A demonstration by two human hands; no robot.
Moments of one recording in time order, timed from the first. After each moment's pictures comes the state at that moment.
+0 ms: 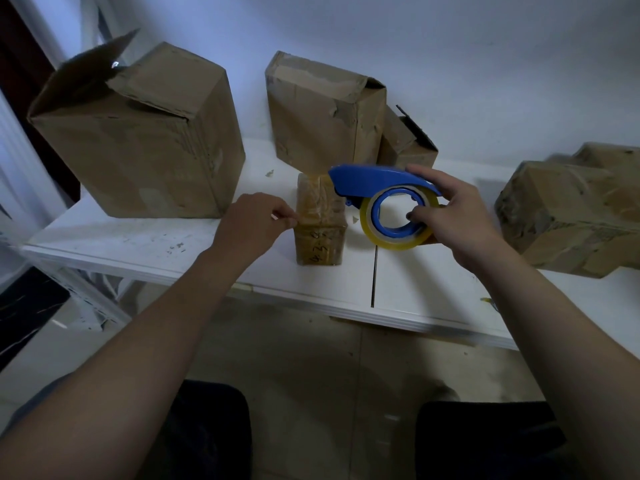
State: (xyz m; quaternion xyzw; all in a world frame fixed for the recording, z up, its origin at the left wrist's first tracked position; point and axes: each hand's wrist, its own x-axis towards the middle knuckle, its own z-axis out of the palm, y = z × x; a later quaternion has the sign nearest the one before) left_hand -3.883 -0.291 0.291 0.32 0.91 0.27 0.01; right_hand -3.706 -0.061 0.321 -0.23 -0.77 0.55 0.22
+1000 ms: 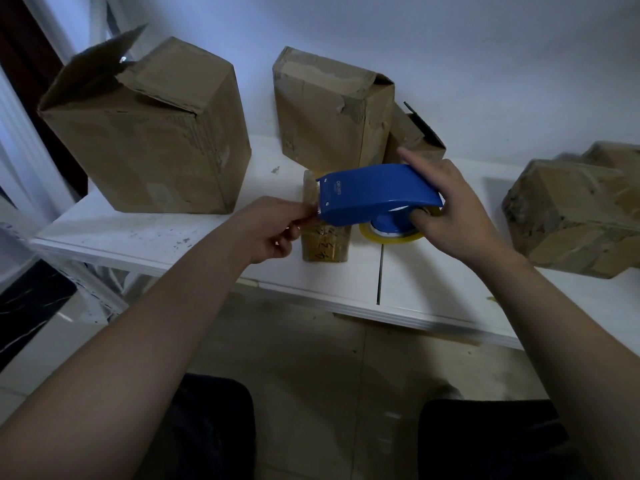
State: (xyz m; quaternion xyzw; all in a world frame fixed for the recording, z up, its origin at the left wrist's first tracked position) left_hand -3.860 -0.286 0.319 0.05 0.72 0.57 0.38; right_hand -3.711 -0.051 0.310 -0.04 -0.91 0.33 0.25
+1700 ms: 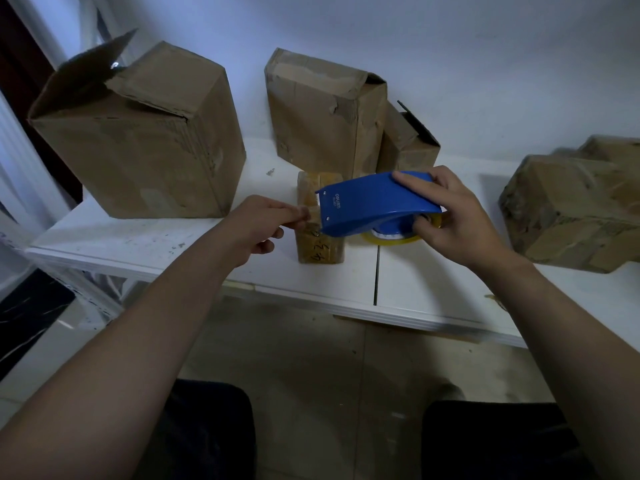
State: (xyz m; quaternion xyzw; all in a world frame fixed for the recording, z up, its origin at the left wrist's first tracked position) left_hand -3.869 -0.289 0.313 0.13 0.80 0.51 0.28; right_hand -3.705 -0.027 0.287 0.04 -0.92 0.26 0.29
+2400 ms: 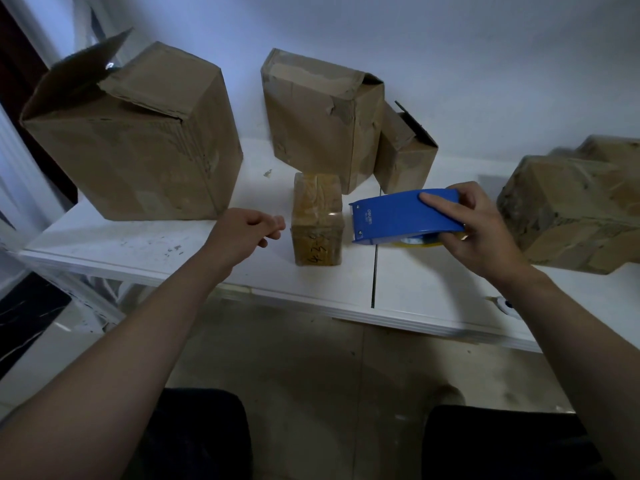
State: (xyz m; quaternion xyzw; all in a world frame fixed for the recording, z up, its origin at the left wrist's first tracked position) left_hand -3.881 -0.307 0.283 0.18 0.85 0.47 0.16; right_hand -3.684 0.014 0.255 0.01 -0.93 0.21 0.31
